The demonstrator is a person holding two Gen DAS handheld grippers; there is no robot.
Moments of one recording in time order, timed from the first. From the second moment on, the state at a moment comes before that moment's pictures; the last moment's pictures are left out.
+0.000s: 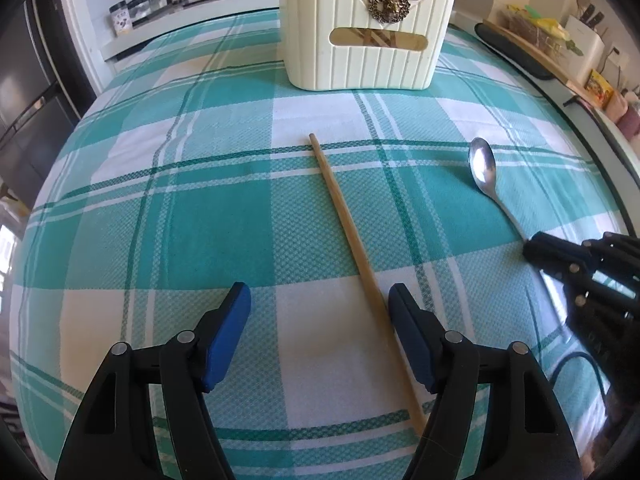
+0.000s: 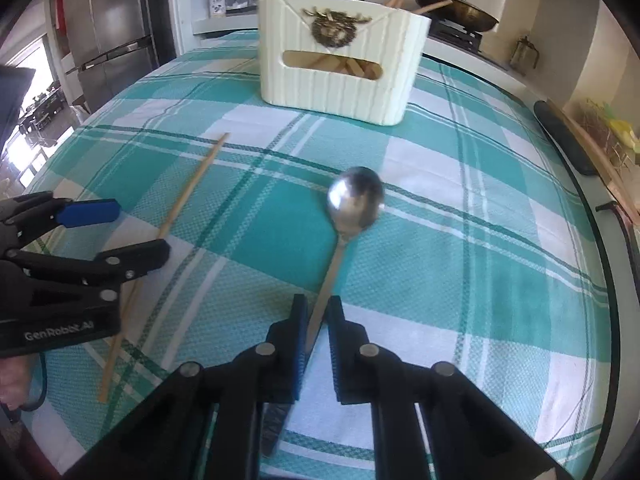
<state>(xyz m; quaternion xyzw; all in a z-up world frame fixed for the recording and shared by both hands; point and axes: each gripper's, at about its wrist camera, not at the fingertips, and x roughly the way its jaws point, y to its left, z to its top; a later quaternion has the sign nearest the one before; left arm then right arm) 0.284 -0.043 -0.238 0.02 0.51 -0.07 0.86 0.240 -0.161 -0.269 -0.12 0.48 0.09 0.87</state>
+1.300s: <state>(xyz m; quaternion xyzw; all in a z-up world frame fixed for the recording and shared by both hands) 0.289 0.005 -0.247 0.04 0.55 -0.08 0.83 0.227 -0.295 -0.275 -0.04 0.49 0.02 0.87</state>
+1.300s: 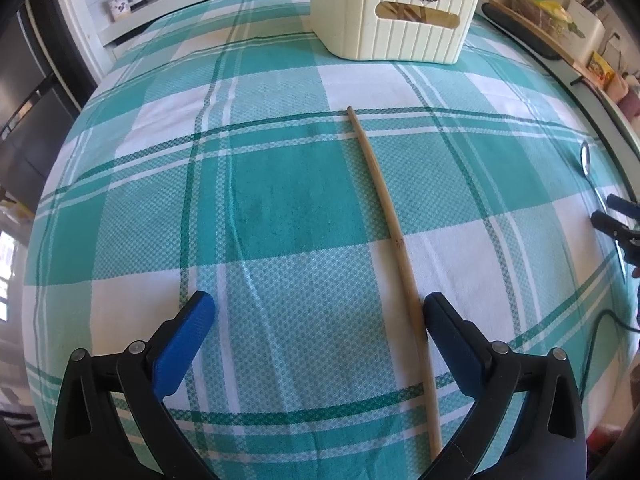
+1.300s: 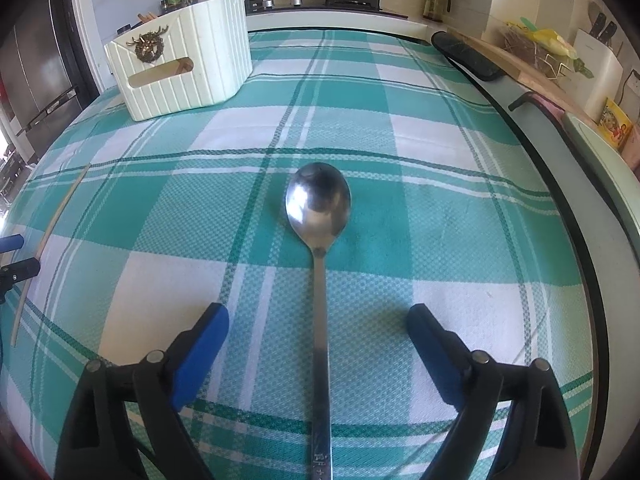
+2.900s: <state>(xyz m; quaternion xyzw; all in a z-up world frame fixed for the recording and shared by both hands) 0.259 0.045 -0.075 -0.11 0.33 -0.19 0.92 0.179 -0.247 -0.135 0.02 0.26 0.18 0.95</state>
